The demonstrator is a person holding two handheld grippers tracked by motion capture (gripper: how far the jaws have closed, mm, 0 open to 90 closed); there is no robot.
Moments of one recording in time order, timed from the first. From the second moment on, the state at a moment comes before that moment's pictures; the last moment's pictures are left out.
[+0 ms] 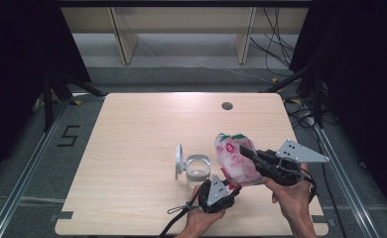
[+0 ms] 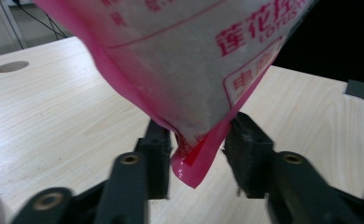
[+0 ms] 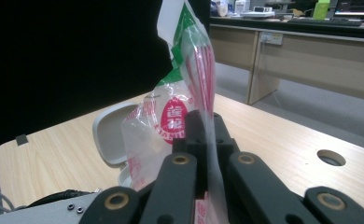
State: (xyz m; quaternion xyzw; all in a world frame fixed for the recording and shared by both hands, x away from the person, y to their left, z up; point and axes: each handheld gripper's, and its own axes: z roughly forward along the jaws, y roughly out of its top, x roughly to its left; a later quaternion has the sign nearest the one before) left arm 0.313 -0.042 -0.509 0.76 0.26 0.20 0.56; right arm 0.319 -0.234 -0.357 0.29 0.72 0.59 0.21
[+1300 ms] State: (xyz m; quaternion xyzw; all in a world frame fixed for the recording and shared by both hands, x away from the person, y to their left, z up) left arm 0.296 -0.047 -0.516 0.71 0.31 0.21 0.60; right arm 0.337 -0.195 -0.348 0.29 0.74 0.58 0.20
